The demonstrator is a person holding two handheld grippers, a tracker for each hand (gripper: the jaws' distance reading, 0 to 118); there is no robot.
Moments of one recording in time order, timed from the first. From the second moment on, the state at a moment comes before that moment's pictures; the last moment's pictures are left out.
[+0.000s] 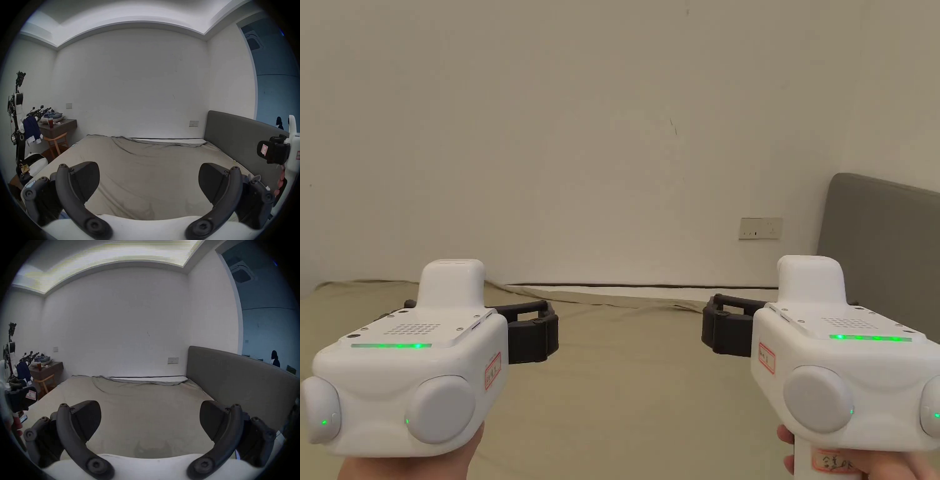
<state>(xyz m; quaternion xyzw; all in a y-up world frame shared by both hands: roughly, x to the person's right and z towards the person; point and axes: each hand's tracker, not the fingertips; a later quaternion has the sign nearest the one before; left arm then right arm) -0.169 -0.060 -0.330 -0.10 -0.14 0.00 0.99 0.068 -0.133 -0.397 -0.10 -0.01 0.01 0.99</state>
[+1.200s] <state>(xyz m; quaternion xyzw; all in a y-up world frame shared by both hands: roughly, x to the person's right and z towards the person) -0.166 -0.057 -0.325 -0.10 -0.14 -0.01 0.98 0.055 -0.125 -0.390 -0.18 -0.05 -0.01 0.98</state>
